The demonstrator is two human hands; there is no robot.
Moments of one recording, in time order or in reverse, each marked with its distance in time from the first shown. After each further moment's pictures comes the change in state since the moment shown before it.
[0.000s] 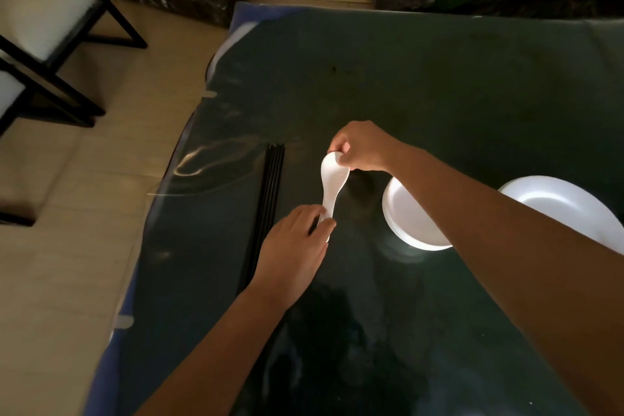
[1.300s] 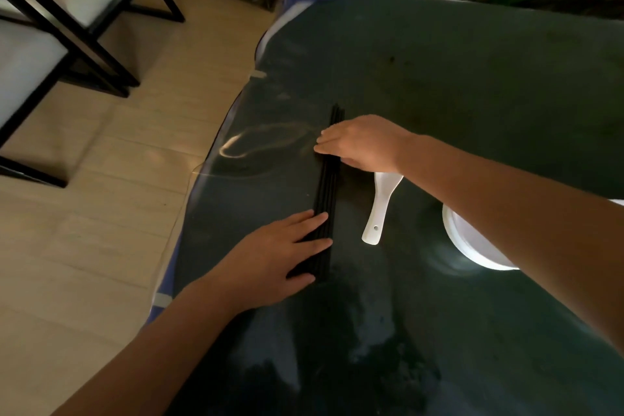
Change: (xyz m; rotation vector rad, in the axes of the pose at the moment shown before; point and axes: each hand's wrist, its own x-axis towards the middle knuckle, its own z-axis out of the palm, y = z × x) left_hand -0.047 -0.083 -0.030 -0.056 -0.349 0.090; right_hand 0.046 -0.050 0.023 -0.732 -0.042 -0.620
